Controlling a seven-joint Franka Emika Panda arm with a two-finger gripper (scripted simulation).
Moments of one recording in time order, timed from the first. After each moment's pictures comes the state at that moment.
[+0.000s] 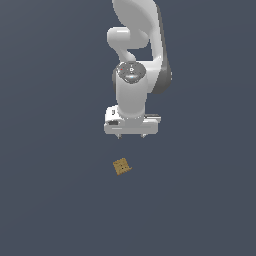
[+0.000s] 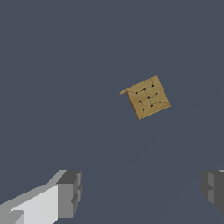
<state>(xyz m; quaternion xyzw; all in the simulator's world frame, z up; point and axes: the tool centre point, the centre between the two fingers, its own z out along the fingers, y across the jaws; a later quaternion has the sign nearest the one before) -0.007 0.013 0.162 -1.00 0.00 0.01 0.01</state>
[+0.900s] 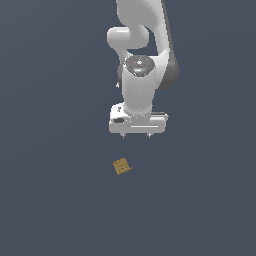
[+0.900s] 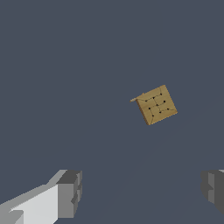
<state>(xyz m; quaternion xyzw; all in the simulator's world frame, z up) 0.003 0.034 0.180 -1.00 0.00 0.00 0.01</state>
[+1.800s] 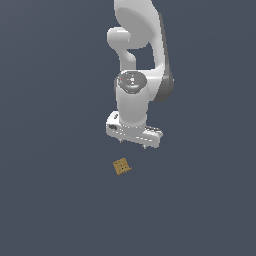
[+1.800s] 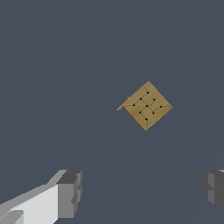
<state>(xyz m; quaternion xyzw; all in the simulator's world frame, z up) 0.021 0.020 0.150 -0.99 0.15 0.01 0.02</state>
